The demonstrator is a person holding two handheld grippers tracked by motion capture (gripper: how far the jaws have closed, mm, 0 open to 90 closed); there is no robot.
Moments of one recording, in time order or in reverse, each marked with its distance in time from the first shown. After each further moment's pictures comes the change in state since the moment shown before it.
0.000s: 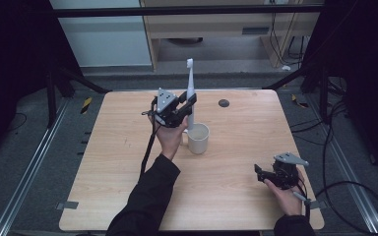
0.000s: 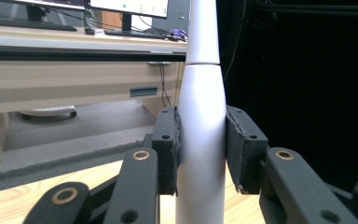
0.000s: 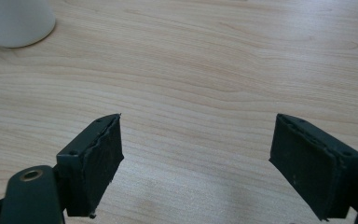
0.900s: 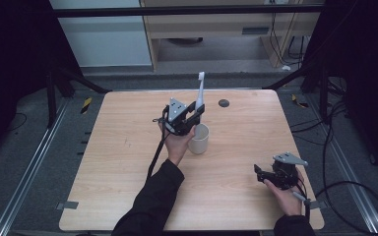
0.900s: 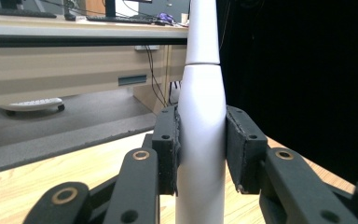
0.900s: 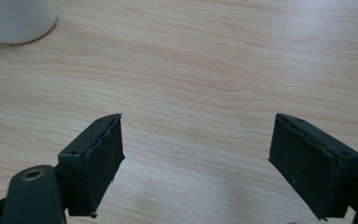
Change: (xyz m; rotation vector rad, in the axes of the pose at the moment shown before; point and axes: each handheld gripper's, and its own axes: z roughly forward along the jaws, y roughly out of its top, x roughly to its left) left arm -0.007 -0.038 0.016 0.043 -0.040 0.040; right arm 0.000 -0.001 0.001 0.003 -0.001 -0.018
